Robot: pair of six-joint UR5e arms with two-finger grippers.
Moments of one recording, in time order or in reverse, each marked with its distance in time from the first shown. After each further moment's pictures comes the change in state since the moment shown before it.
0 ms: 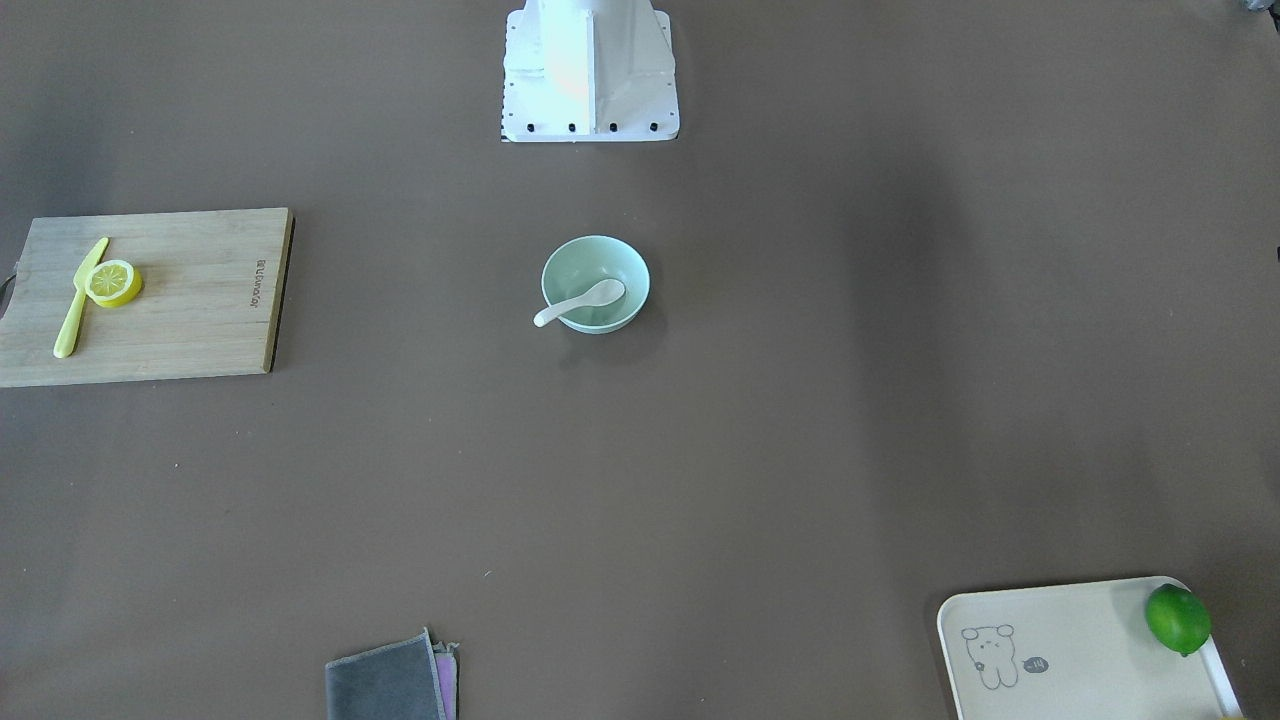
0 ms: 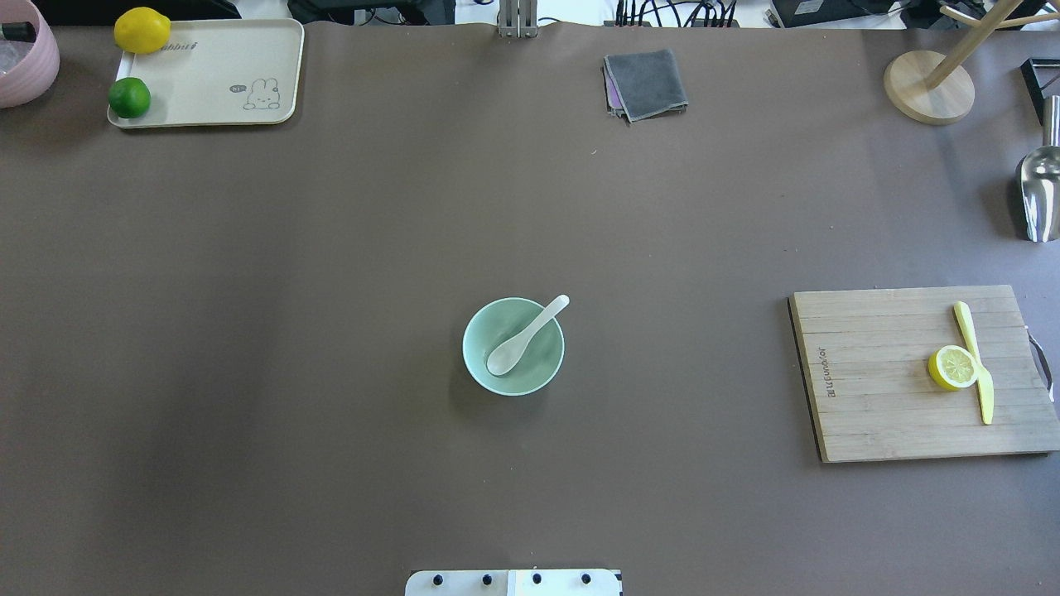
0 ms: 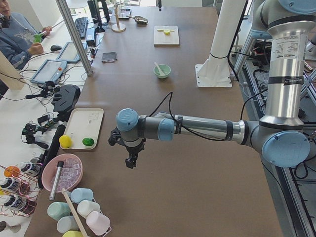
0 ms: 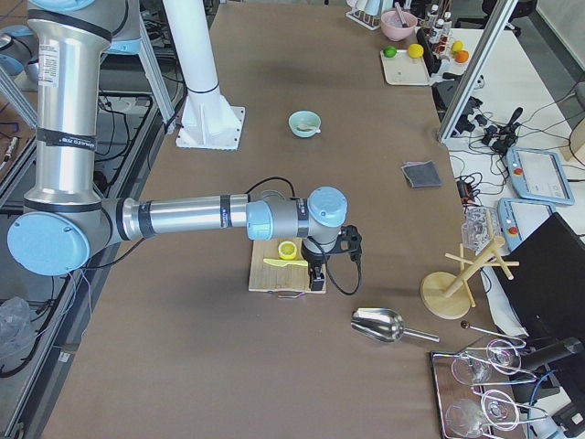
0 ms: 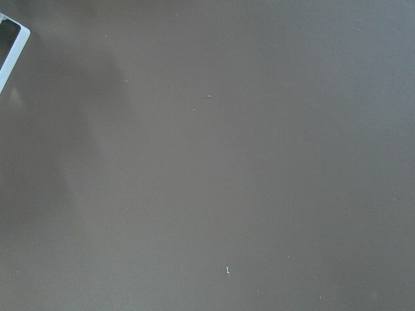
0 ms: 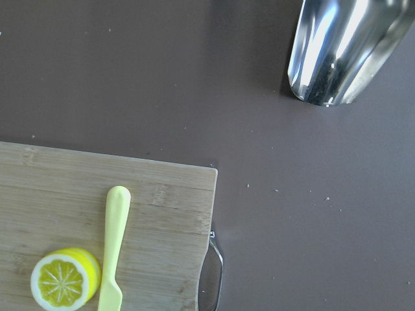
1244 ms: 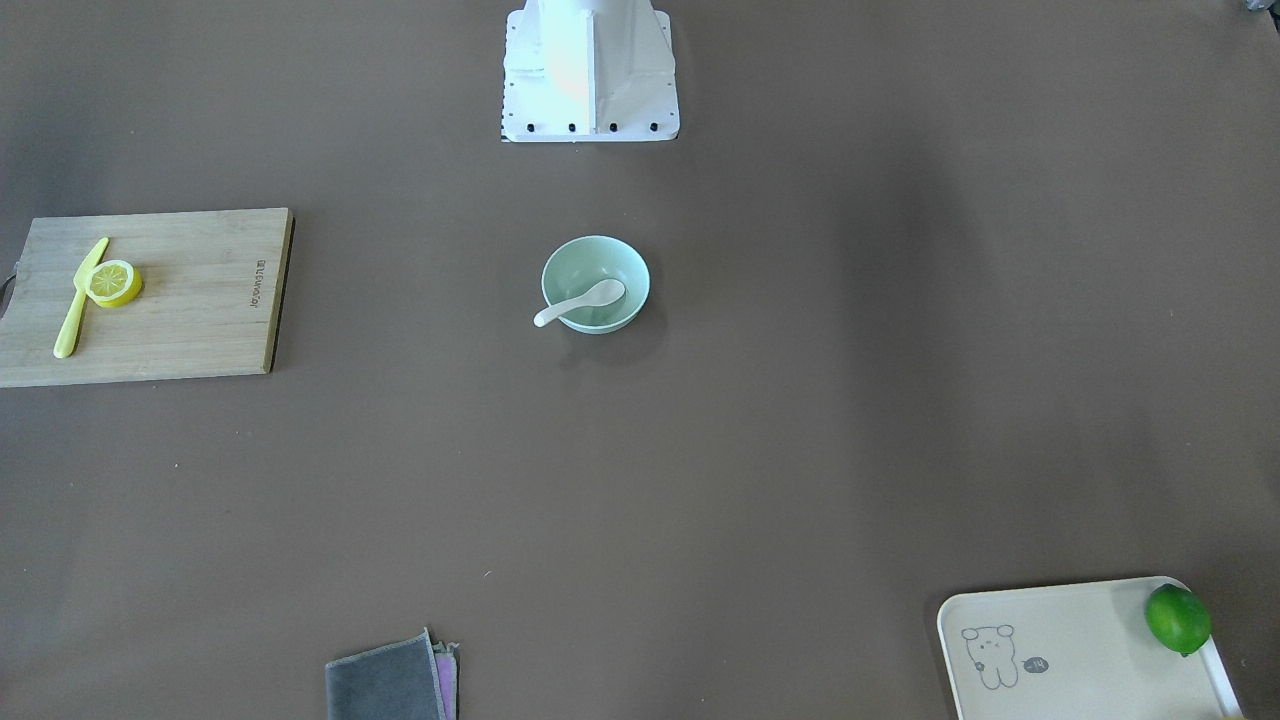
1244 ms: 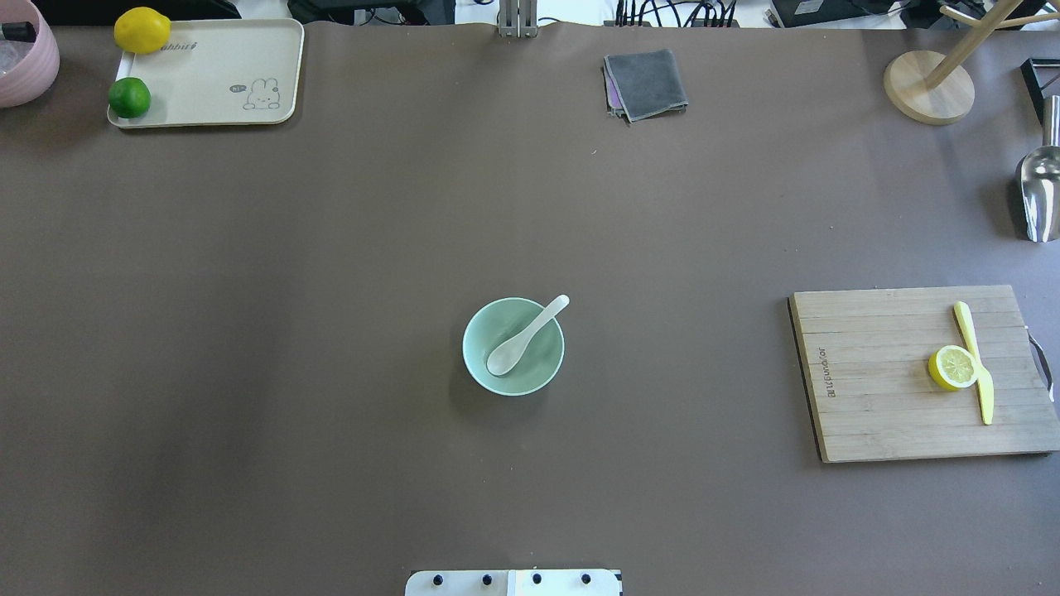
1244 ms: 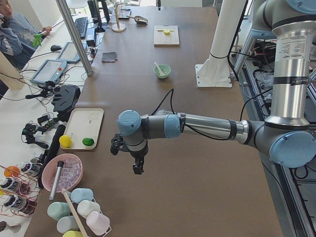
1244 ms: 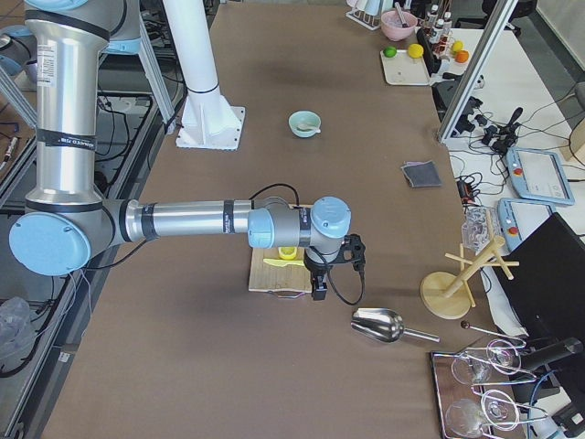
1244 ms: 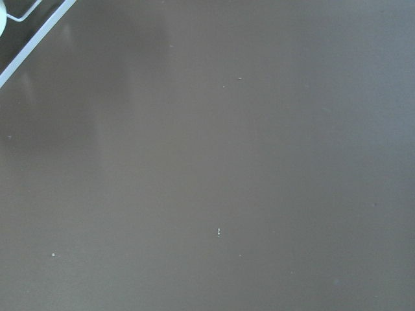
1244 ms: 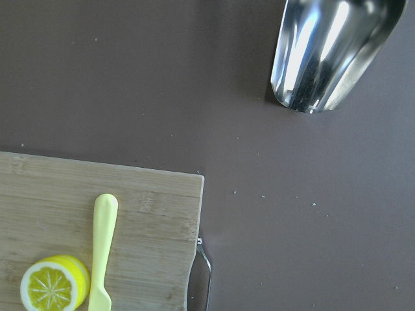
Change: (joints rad) left arm -0.063 0.021 -0.050 0.159 0.038 -0.044; right arm 0.021 0.014 -0.018 0.000 0.009 -0.008
